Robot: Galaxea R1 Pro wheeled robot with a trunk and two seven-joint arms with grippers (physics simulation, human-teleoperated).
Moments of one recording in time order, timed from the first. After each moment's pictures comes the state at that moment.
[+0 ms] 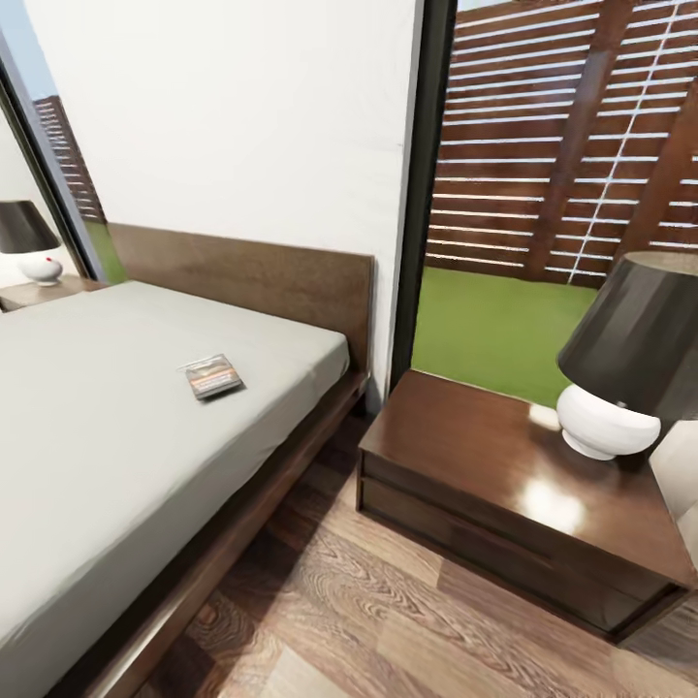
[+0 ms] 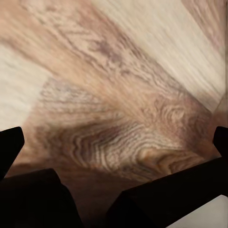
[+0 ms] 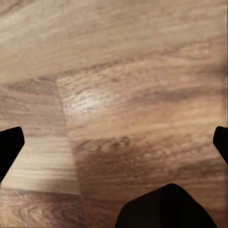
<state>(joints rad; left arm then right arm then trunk) -0.38 0.20 -0.06 -0.02 0.20 0.11 -0.70 -0.34 -0.24 0.28 0.05 -1.01 0.06 0.50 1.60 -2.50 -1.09</state>
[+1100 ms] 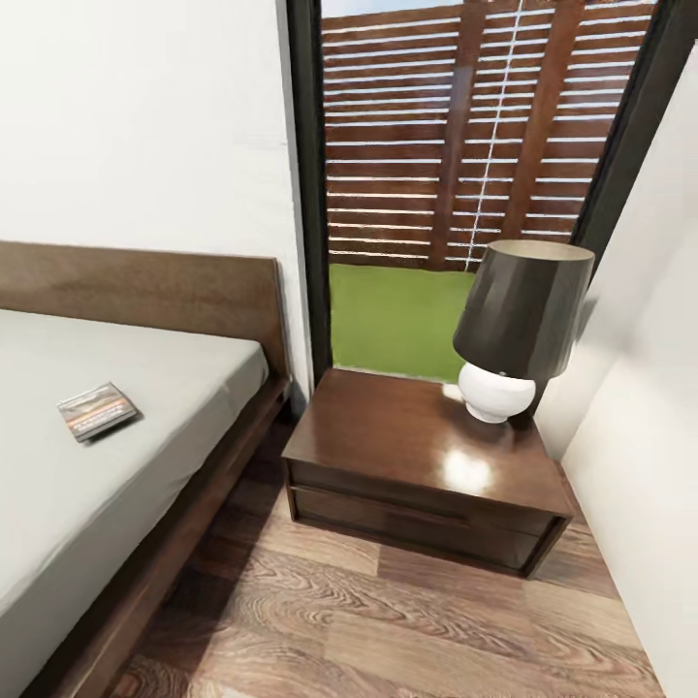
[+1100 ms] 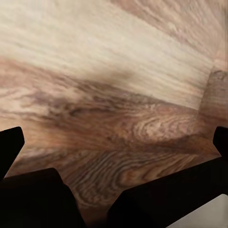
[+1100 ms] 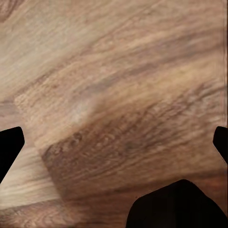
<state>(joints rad) -0.38 0.20 -0.06 -0.02 0.20 0.11 -0.70 -0.34 -0.22 0.28 0.05 -1.01 0.06 0.50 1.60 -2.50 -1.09</state>
